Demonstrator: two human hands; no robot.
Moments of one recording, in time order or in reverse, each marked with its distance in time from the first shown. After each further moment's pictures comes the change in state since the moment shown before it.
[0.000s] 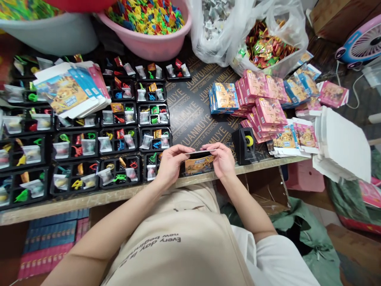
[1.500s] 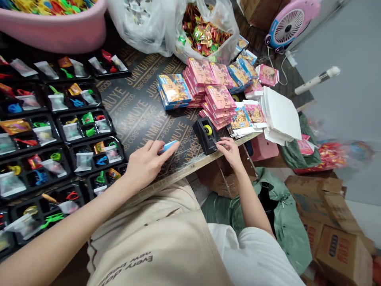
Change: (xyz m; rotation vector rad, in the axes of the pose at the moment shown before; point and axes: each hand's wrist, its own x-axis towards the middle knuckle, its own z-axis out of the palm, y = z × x) left_hand 0.030 0.000 0.021 1.538 -0.509 1.097; right_hand -0.020 -0.042 -0.192 -0.836 0.333 -0.301
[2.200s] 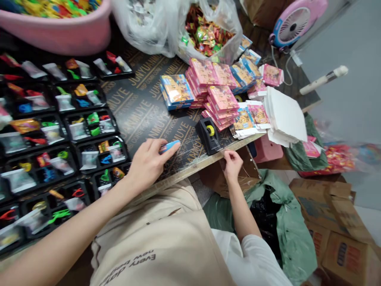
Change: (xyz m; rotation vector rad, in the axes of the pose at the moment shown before) left_hand -0.002 0.000 0.001 -0.117 0.057 -0.037; right_hand -0.041 0.013 0.034 0.308 0.493 0.113
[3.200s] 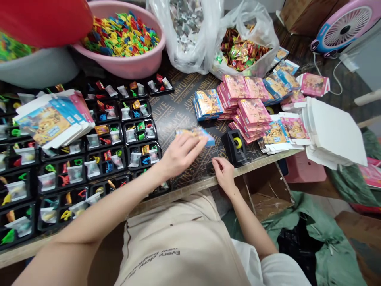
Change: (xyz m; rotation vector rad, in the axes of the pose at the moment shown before) left_hand 0.041 -0.024 -0.016 0.020 0.269 0.280; right_hand -0.047 -0.022 0.084 -0.384 -0.630 -0.379
